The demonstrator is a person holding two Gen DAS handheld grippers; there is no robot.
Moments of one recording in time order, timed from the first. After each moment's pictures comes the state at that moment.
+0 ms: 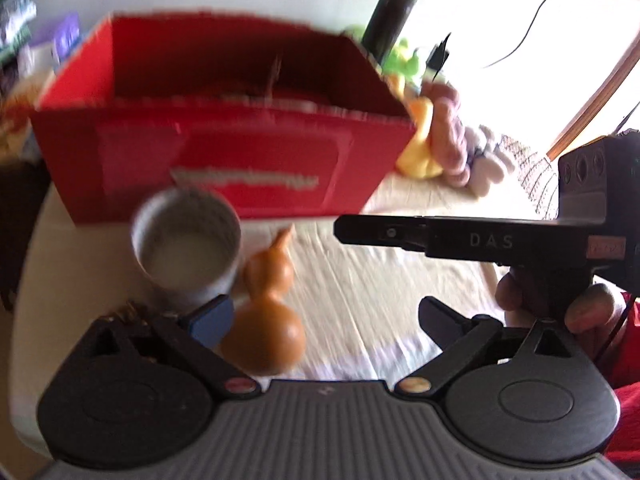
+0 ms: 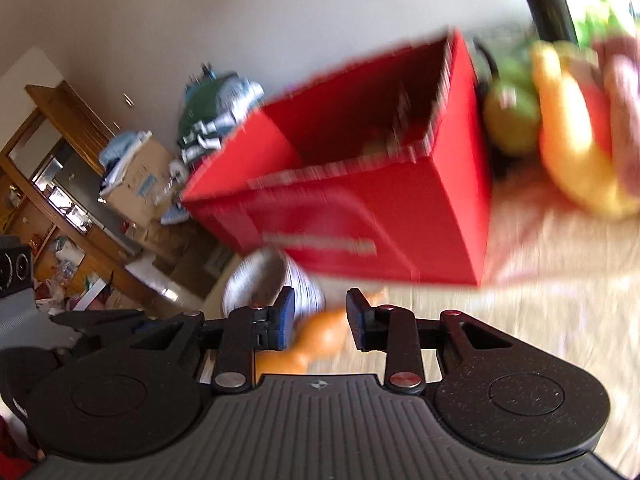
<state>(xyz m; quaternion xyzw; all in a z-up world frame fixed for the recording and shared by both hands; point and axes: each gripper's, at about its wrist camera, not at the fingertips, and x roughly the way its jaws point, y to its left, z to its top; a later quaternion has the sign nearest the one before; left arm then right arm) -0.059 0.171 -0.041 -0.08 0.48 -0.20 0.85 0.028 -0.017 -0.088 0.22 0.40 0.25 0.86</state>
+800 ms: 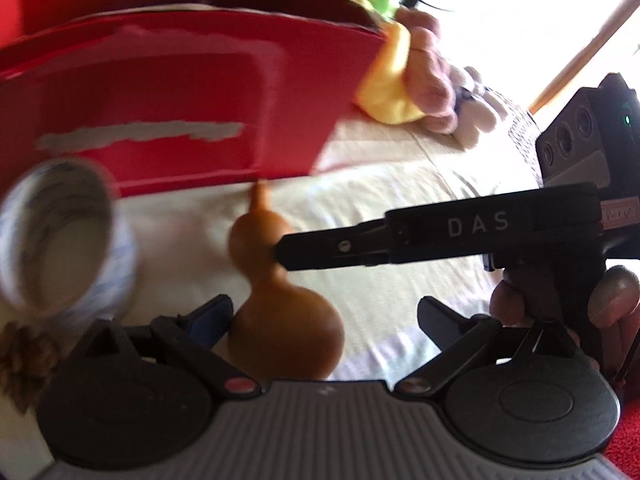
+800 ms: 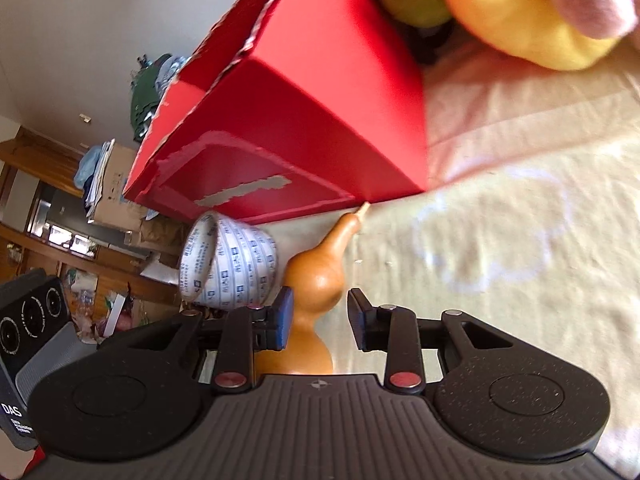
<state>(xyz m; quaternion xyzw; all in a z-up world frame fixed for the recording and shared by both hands) -0.028 0.103 -0.093 -0.06 0.52 -0.27 0.81 0.027 -0.056 -0.126 0.31 0.49 0.21 0.78</state>
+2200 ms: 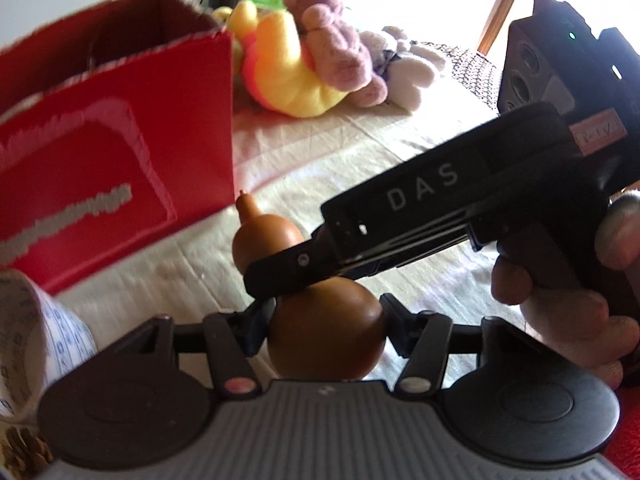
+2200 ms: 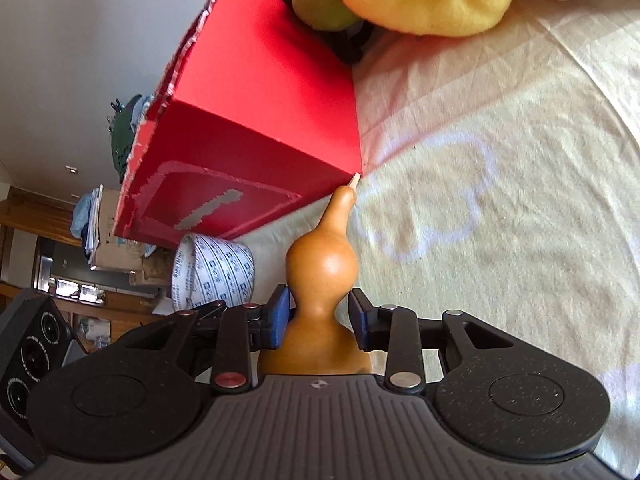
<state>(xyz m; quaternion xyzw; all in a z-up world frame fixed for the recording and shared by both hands) -0.042 0.060 -0.089 0.08 0.46 -0.33 0.82 0.011 -0.092 -0.133 0.38 0.49 0.16 0.77</state>
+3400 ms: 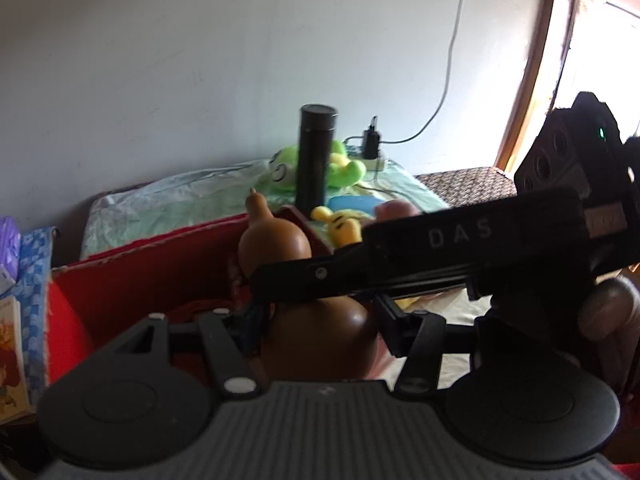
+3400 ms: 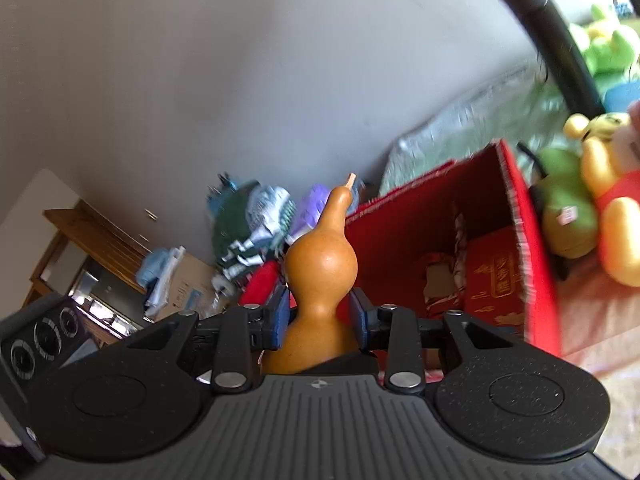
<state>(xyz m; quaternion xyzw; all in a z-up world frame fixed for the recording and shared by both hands) 0.042 0.172 0.048 0.04 0.33 -0.30 0.90 0.099 -0.014 -0.002 0.36 0.32 0.22 0.85</state>
